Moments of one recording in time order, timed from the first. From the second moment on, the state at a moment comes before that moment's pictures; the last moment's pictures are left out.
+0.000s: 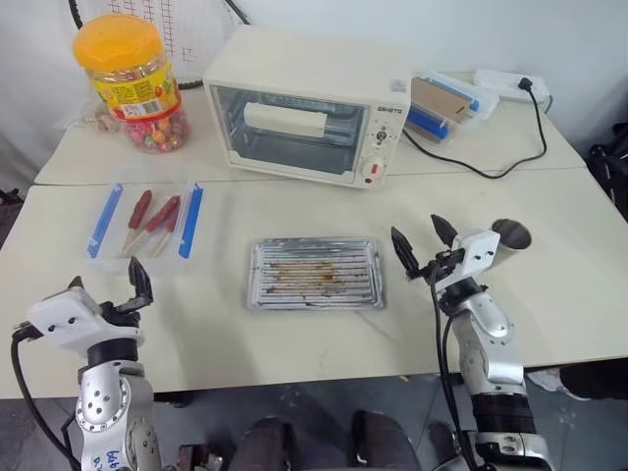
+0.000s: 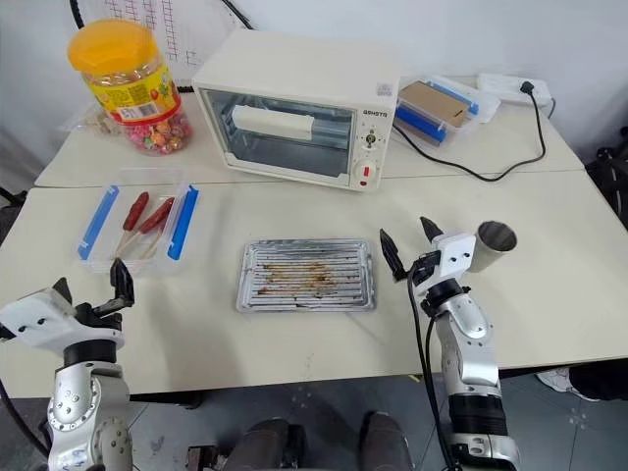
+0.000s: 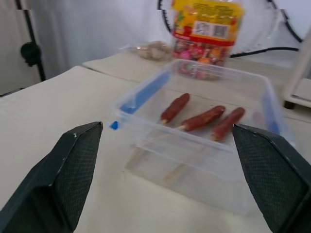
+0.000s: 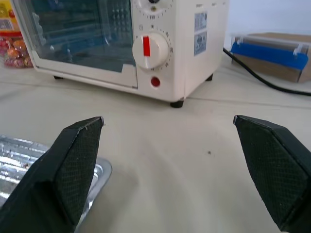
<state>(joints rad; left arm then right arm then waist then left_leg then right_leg) 0.17 0.04 0.46 -0.50 -0.29 0.15 0.16 -0.25 -0.22 -0.15 0.08 0.30 -0.10 0.47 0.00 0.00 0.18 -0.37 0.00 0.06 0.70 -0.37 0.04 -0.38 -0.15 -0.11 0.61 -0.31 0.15</state>
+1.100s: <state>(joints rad) 0.34 0.17 0.35 -0.42 -0.27 0.08 -0.17 0.08 -0.24 -0.17 -0.12 0.31 -0.10 0.43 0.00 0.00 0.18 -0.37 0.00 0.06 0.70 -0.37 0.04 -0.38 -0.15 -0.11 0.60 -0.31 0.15</state>
